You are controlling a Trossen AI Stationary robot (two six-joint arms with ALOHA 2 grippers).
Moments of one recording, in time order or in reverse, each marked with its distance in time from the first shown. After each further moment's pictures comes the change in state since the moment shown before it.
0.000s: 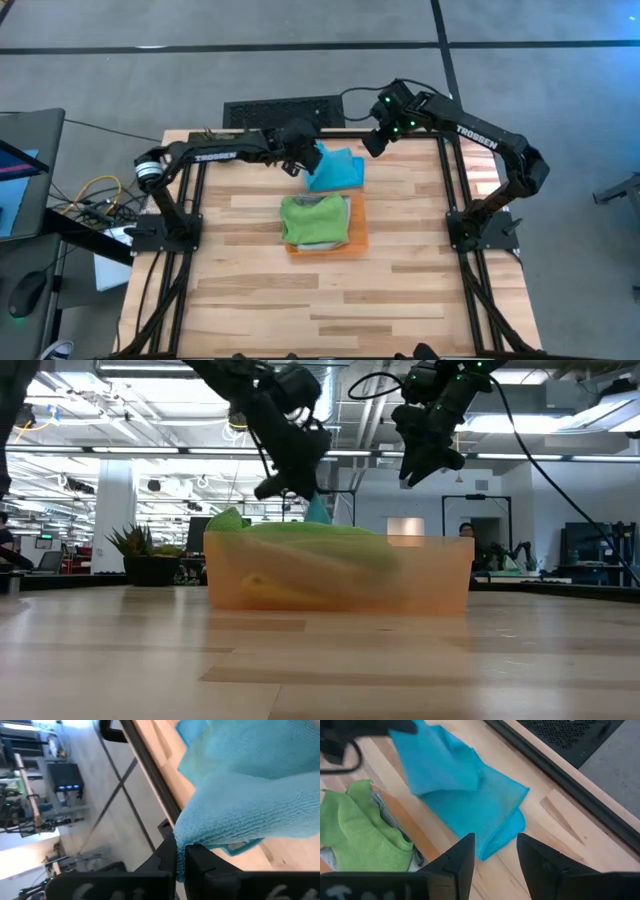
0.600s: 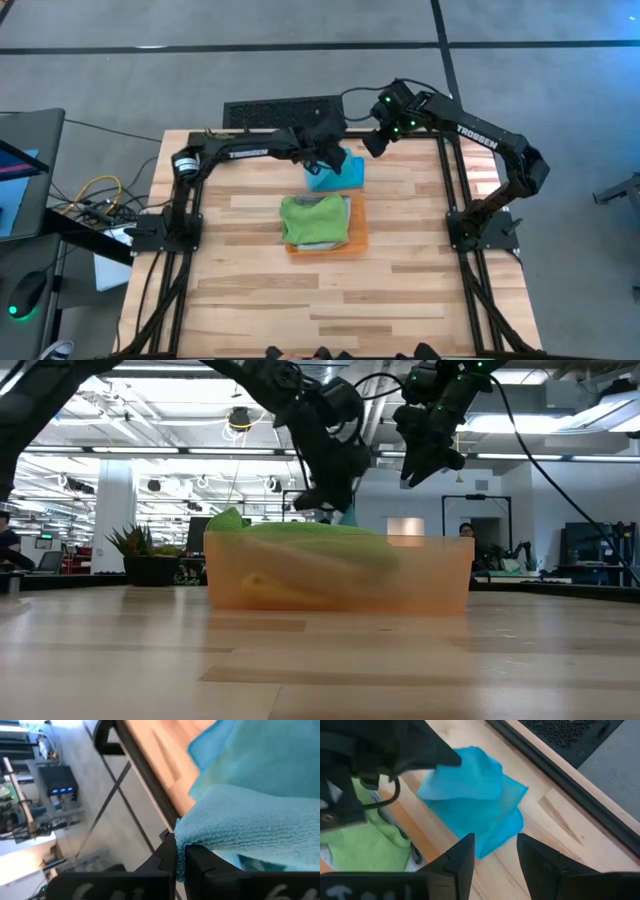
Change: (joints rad) left arm -0.035 0.287 0.340 -0.109 -0.038 -0.008; right arm 0.000 -0.001 0.000 -0.007 0.000 -0.015
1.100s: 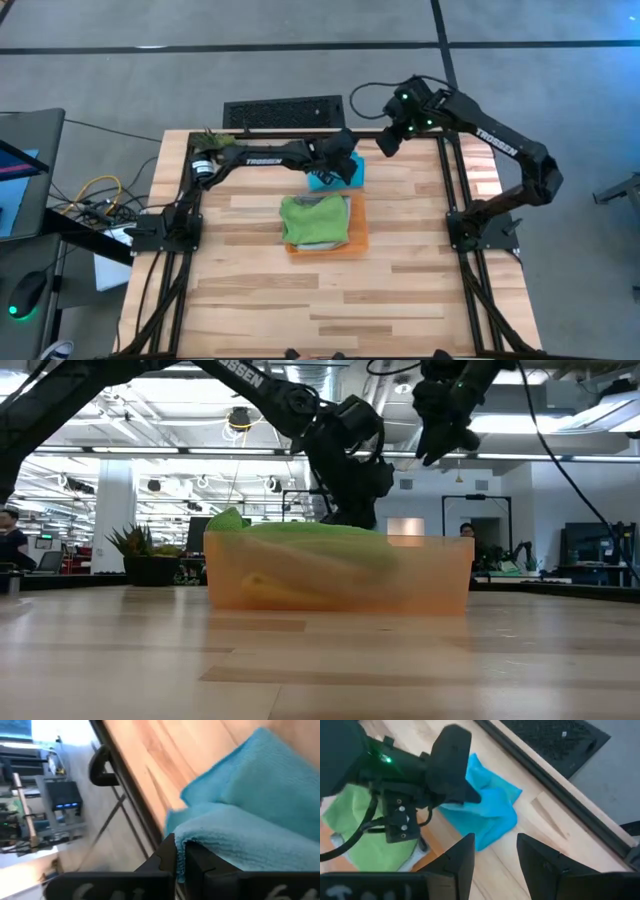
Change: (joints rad) left arm -0.042 0.124 0.014 0.163 0.049 -0.019; right arm -0.015 -0.122 0.001 -0.069 0.000 -0.048
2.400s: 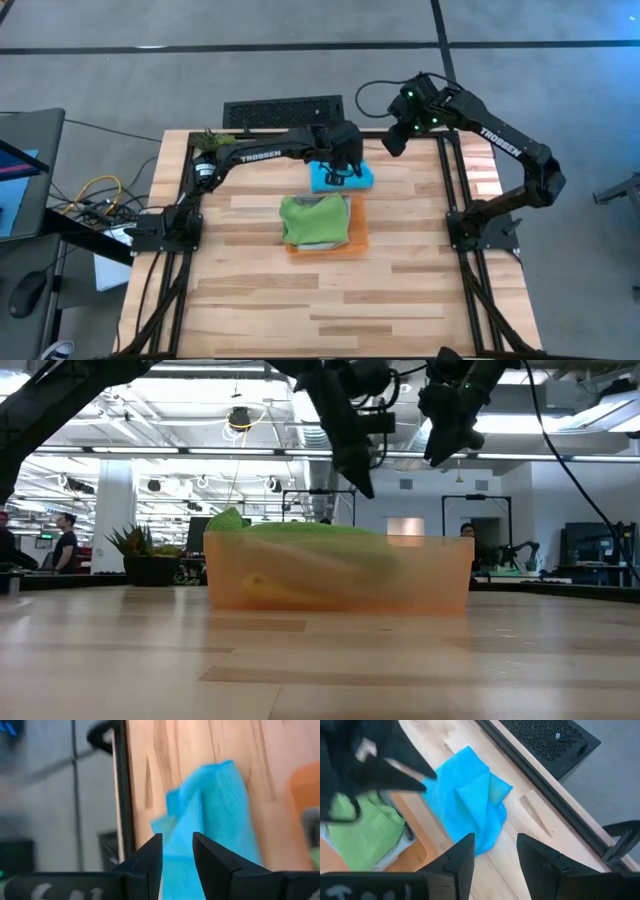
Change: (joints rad) left arm -0.041 0.023 0.398 -0.544 0.034 -0.613; right arm -0.040 -0.021 0.000 -0.039 0.004 -0.102
